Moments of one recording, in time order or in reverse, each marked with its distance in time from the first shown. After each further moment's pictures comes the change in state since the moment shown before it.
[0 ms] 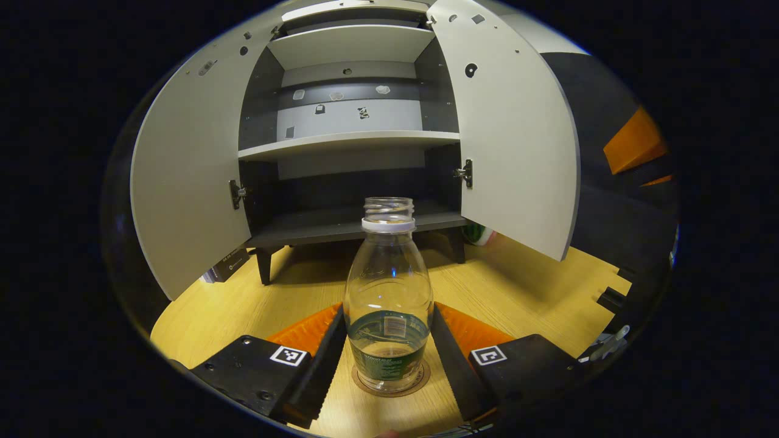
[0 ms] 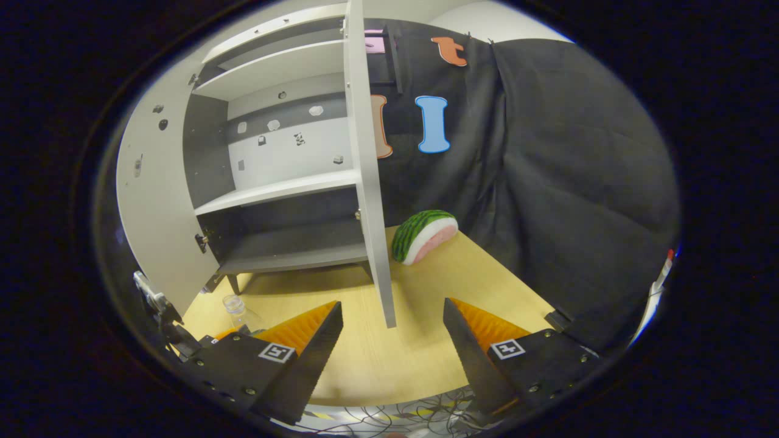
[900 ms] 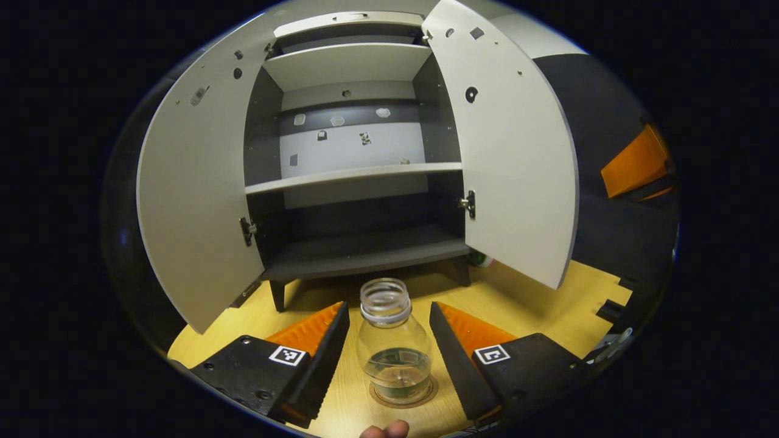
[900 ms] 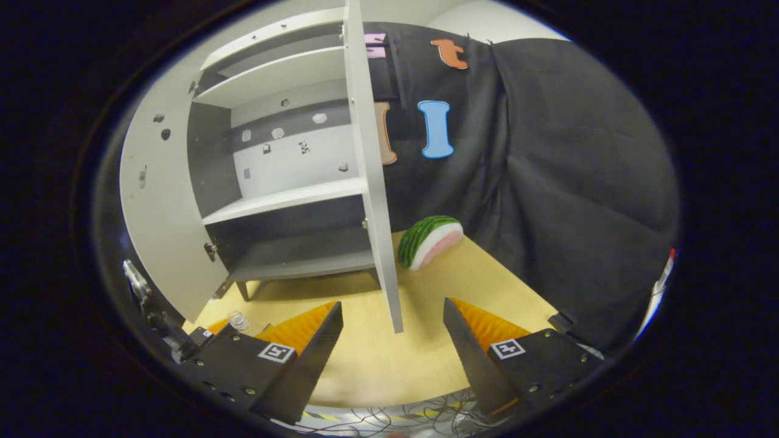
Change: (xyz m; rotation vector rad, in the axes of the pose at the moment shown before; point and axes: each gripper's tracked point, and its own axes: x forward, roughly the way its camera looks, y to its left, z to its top) left arm -0.016 0.015 0.073 0.036 -0.113 0.027; right arm -0.018 0.009 0.032 0.019 -0.043 0.030
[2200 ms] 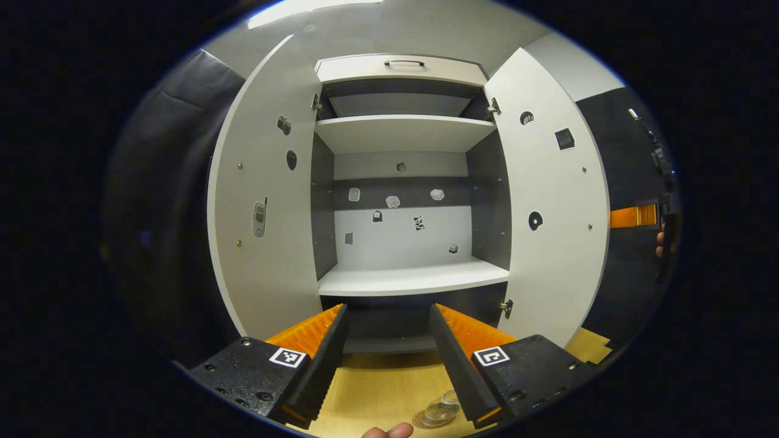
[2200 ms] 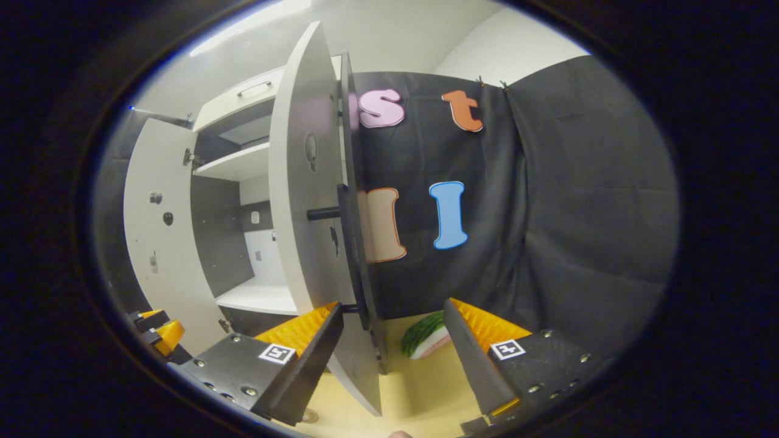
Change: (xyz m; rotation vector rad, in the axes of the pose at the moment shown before) left arm -0.057 0.101 0.194 -0.051 -0.143 0.166; right arm 0.030 -0.031 0.209 -0.021 -0.269 0.117
